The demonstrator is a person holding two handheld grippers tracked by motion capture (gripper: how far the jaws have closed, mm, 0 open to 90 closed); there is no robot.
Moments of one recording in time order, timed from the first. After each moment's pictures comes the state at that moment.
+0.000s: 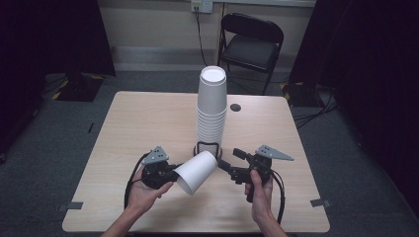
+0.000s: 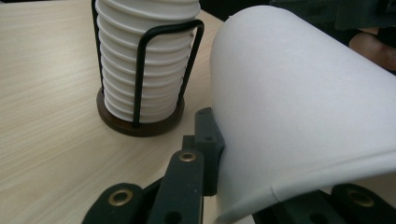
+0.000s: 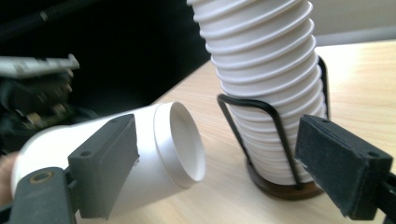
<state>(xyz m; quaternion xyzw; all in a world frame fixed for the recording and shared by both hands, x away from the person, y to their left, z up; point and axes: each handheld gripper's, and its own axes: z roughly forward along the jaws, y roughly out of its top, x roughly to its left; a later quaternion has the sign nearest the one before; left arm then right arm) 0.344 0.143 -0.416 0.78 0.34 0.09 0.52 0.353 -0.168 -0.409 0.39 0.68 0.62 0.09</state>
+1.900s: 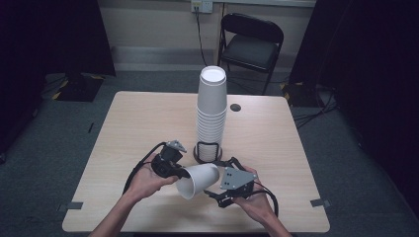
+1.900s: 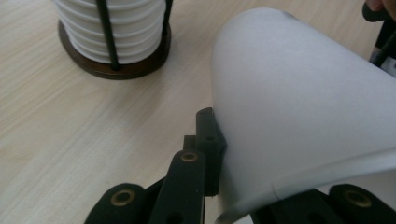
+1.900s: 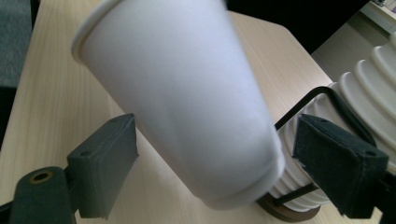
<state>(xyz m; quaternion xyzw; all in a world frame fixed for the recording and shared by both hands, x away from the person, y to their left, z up) 0.378 0.115 -0.395 0.88 0.32 -0.02 0.34 0.327 -0.120 -0.414 0.03 0.87 0.44 0.24</state>
